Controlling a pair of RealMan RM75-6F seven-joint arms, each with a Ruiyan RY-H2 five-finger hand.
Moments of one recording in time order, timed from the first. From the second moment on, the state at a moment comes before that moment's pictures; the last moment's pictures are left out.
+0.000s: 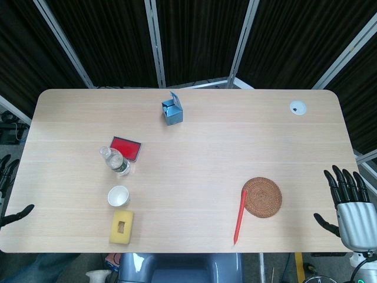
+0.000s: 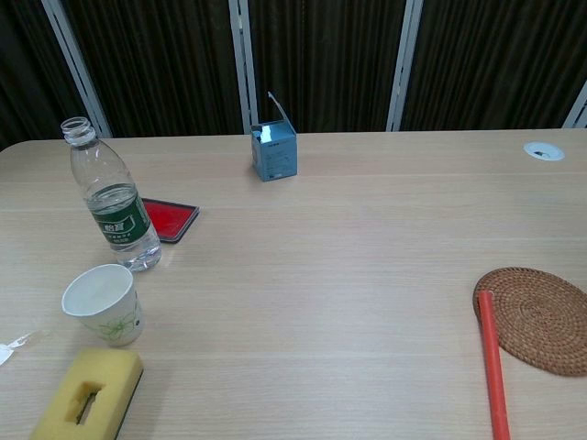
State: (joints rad) left arm -0.04 -0.97 -0.04 -1.81 1.56 1.58 0.13; right arm 0.00 -1.07 0.07 -1.79 -1.66 1.64 -0.26
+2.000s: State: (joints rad) left arm -0.64 -1.80 -0.10 -0.64 1.51 0.90 -1.07; right arm 0.07 -1.14 0.12 -1.77 -1.47 1.53 -0.38
